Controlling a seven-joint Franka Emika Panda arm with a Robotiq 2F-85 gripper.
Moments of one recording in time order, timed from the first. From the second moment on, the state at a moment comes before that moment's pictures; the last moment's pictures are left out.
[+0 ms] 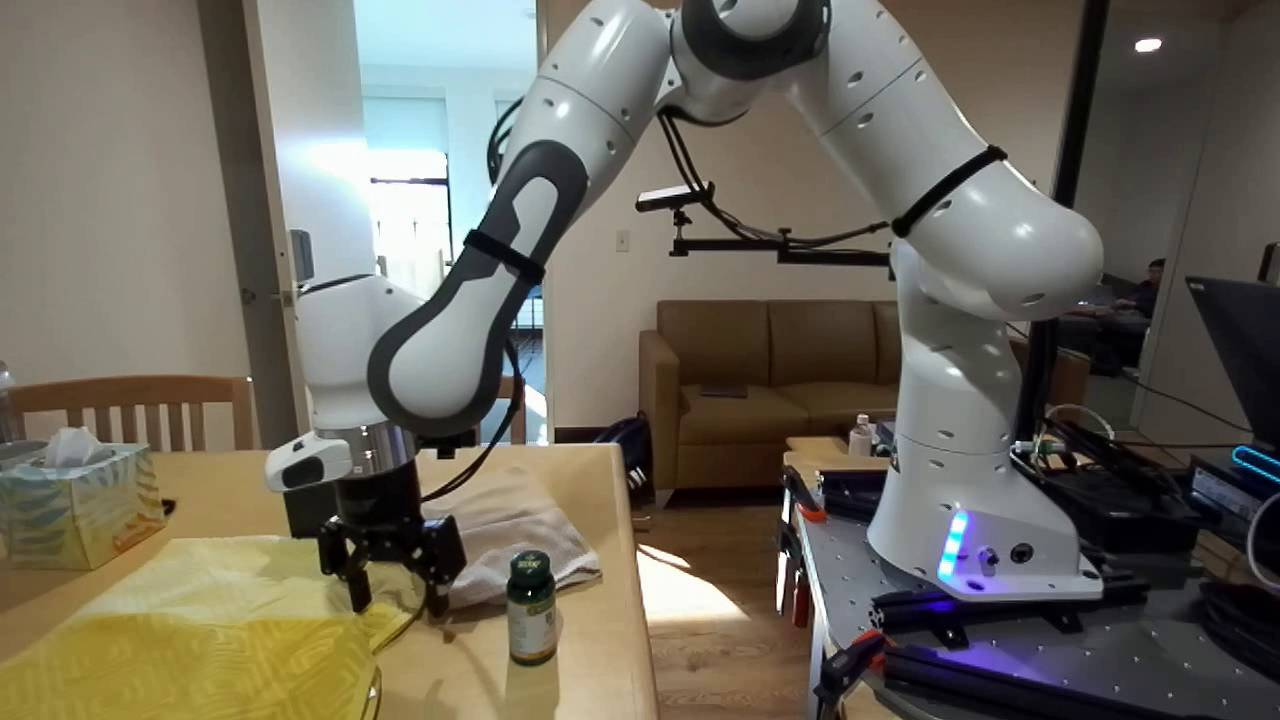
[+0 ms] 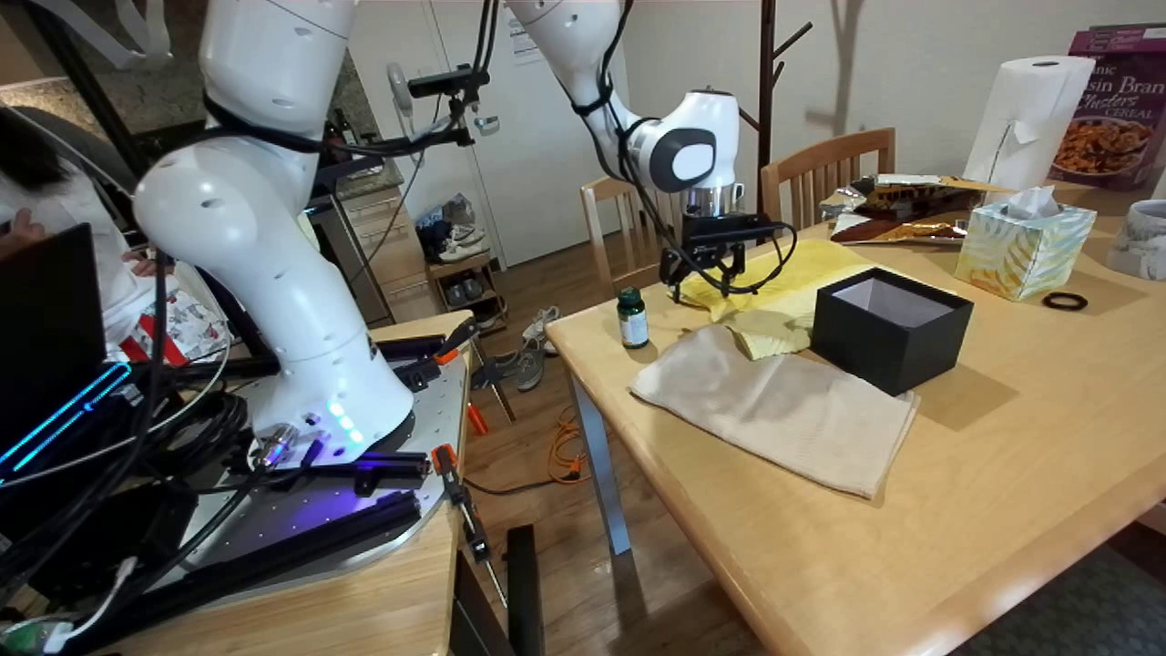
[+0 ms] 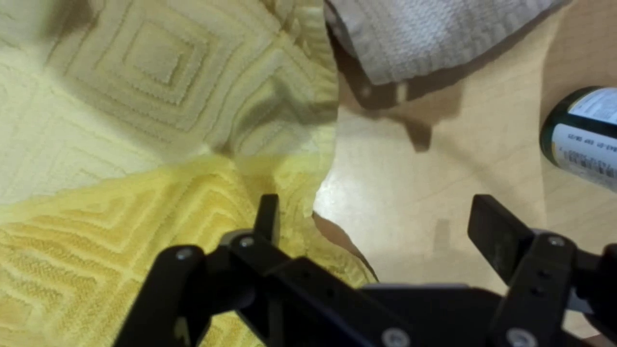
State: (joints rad) arm 0.08 0.68 0.19 -1.93 -0.17 2.52 -1.15
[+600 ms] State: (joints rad) arm 0.07 0.71 0.19 -1.92 -0.17 2.53 -1.16
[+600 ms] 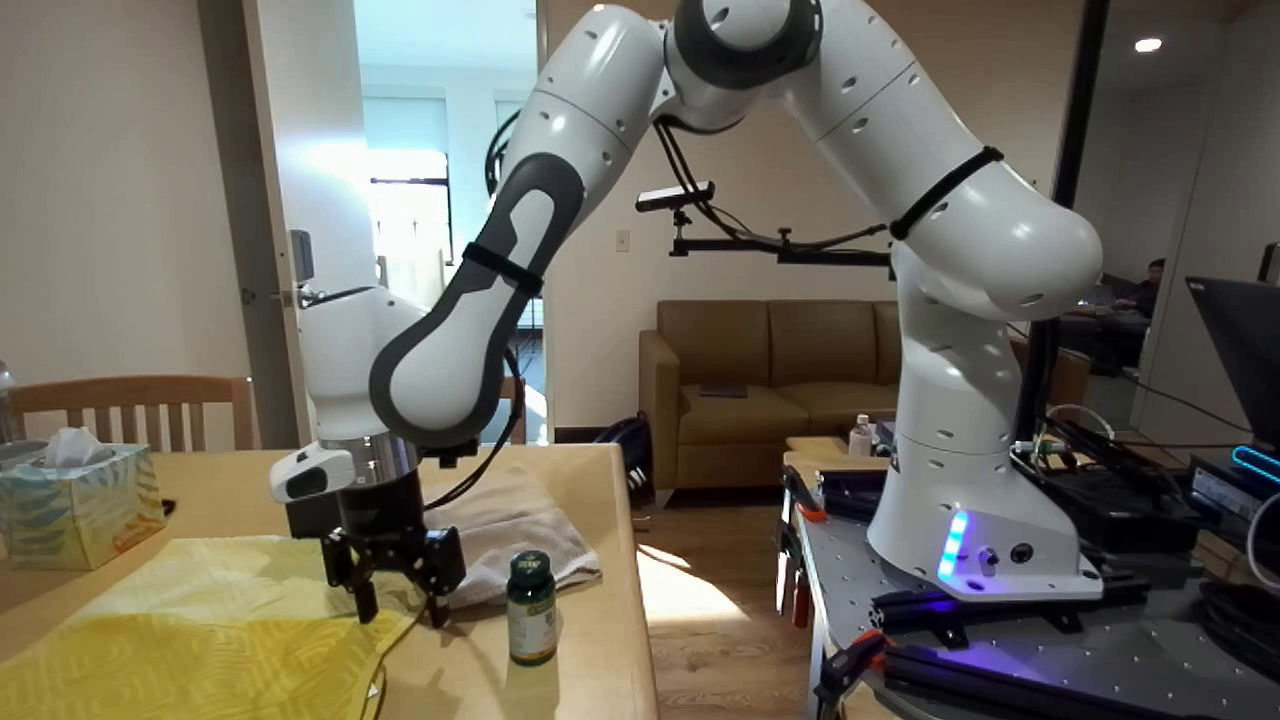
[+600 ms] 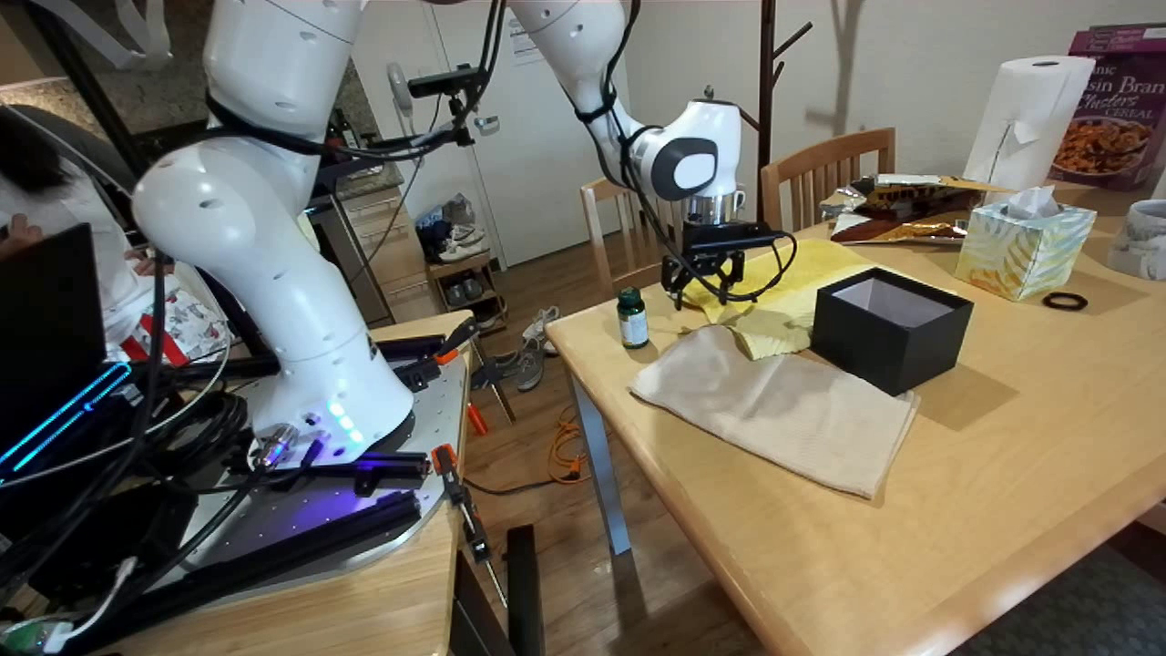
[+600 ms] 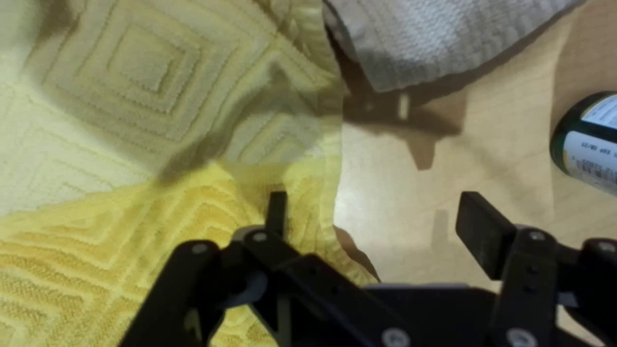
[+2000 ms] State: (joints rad) arm 0.05 0.78 0.20 -1.86 -0.17 2.52 -1.18
